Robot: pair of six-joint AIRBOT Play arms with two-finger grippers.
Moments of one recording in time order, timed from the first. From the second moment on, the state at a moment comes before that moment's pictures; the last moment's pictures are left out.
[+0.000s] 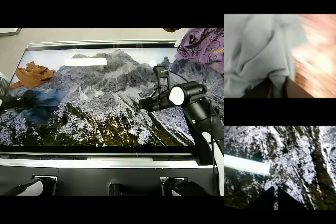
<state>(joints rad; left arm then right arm) 0.23 -1.20 1.03 1.15 -0.80 -1.73 0.32 -1.16 1.23 -1.52 1.18 1.76</state>
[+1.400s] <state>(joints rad) -0.08 -1.17 1.05 1.05 -0.82 -1.88 -0.07 -1.65 1.23 -0.75 0.98 1.59</state>
